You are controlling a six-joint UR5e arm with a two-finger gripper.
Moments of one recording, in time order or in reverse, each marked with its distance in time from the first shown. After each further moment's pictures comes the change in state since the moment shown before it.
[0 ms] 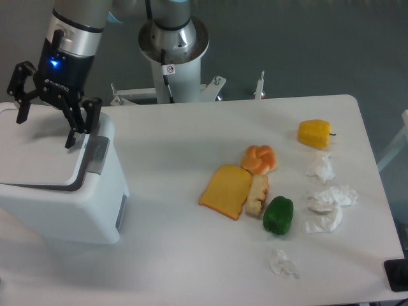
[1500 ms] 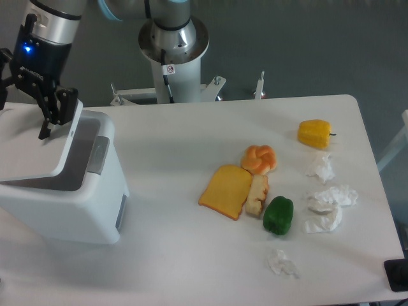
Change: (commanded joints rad) arm -0.026 0.005 0.026 0.000 -0.005 0.009
